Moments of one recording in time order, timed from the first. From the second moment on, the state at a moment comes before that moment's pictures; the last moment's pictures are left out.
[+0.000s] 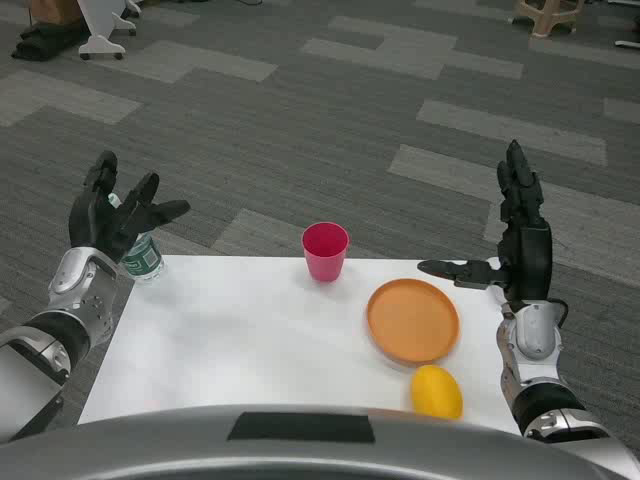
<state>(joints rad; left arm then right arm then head) -0.49 0.45 -0.56 1.09 -1.25 -0.63 -0.20 -0.20 -0.26 0.01 0.90 0.24 -1.13 -0.04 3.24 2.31</state>
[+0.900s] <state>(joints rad) -0.47 0.44 -0.57 1.09 -1.27 -0.63 -0.20 -0.23 -0.25 0.03 0.95 0.24 -1.13 -0.07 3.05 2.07</state>
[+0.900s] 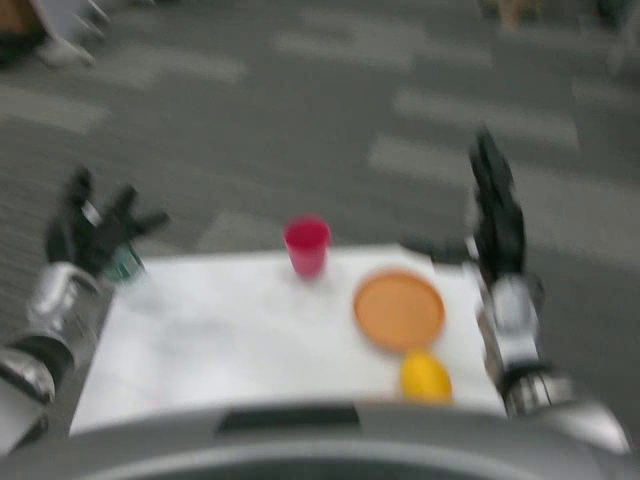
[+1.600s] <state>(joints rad) -0.47 0.44 -0.59 1.09 -1.27 -0.62 -0.20 -0.13 -0.24 0.03 0.93 0.24 -1.13 -0.07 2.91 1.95</state>
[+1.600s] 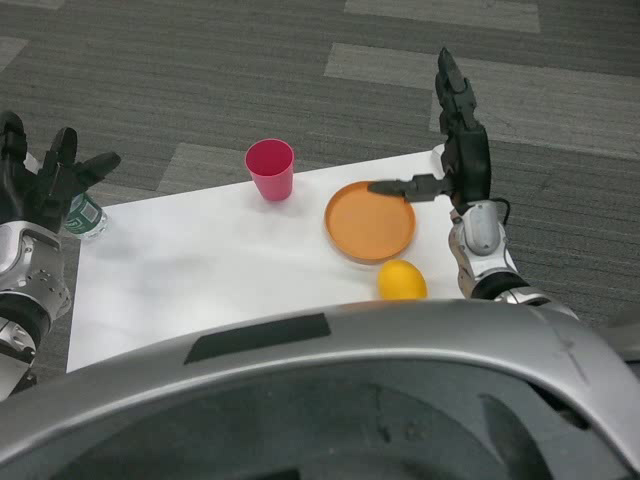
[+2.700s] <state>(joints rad) -0.47 0.44 -0.60 1.09 -1.27 -0.61 -0.20 0.10 -0.24 0.03 0.86 0.31 -0.90 0.15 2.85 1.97</state>
